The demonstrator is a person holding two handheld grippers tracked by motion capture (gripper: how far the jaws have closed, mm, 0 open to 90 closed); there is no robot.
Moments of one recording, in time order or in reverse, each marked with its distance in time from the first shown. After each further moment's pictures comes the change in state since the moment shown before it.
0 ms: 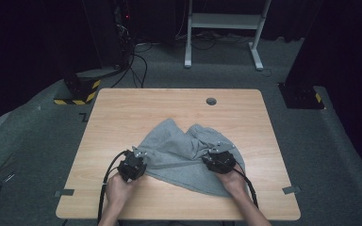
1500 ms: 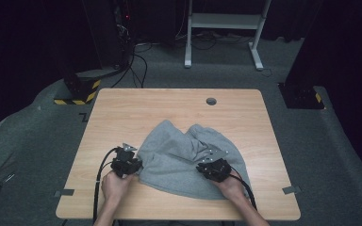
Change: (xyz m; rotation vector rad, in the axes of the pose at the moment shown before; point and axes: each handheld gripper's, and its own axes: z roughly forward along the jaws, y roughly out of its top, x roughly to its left) left arm 0.034 -0.001 0.010 -0.025 -0.028 -0.127; right arm 0.026 -0.001 -0.007 0.020 0.173 -0.126
